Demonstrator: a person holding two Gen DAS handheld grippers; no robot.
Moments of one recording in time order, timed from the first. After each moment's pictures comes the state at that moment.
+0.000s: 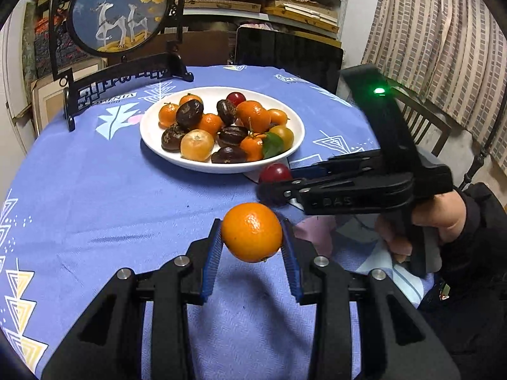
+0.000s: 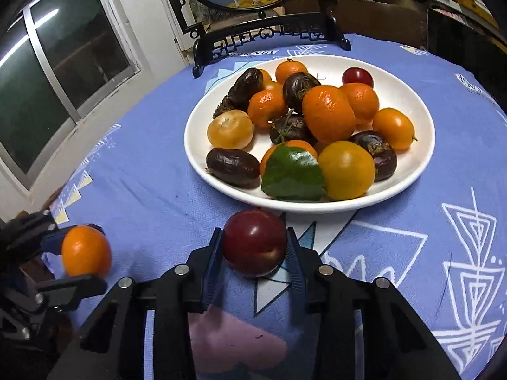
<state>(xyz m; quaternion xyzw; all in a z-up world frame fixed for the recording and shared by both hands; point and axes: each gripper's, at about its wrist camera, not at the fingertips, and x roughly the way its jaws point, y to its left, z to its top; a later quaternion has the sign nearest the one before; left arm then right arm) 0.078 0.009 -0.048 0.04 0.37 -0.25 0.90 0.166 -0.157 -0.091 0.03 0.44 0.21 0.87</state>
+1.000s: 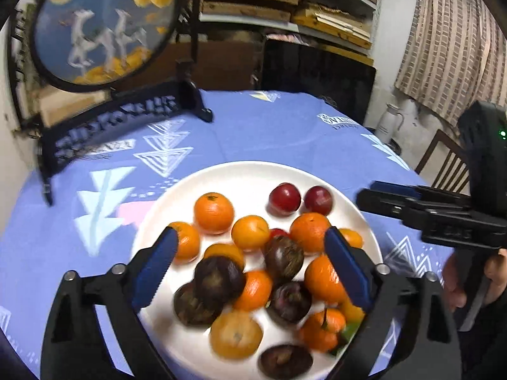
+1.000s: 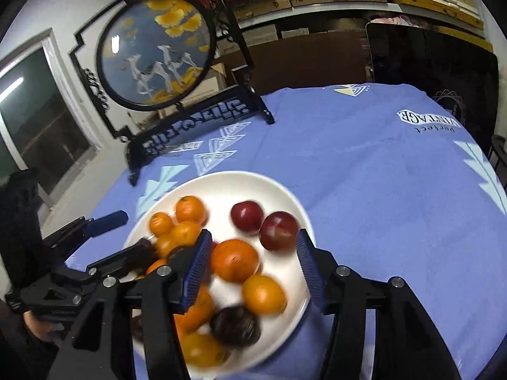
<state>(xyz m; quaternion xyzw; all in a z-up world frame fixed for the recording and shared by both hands) 0.274 -0.037 -0.012 0.03 0.35 -0.20 0.91 0.263 -0.261 -0.031 0.12 0.36 0.13 0.92</state>
